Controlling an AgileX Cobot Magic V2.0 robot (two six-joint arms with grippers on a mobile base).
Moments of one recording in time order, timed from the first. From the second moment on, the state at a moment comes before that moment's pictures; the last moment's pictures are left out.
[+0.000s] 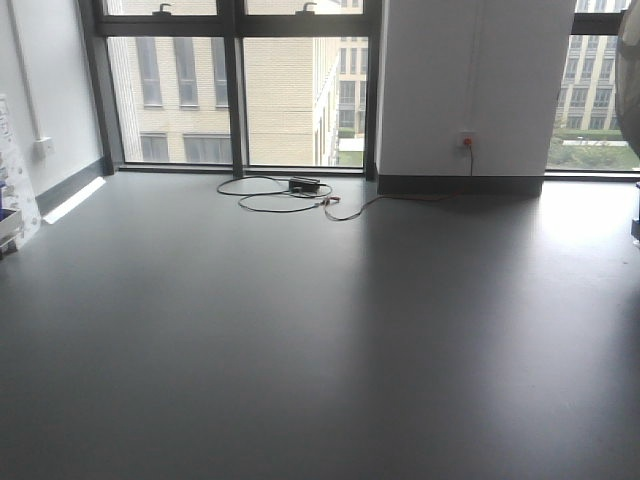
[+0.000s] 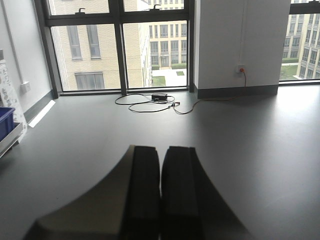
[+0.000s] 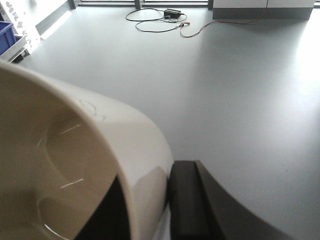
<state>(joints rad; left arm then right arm) -0.16 -0.01 0.01 -0.07 0.08 0.10 0.21 0.35 -0.53 -0.06 0.57 0.20</state>
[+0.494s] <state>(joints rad) -0.16 -0.01 0.01 -0.07 0.08 0.10 0.21 0.35 -0.53 -0.06 0.57 0.20</state>
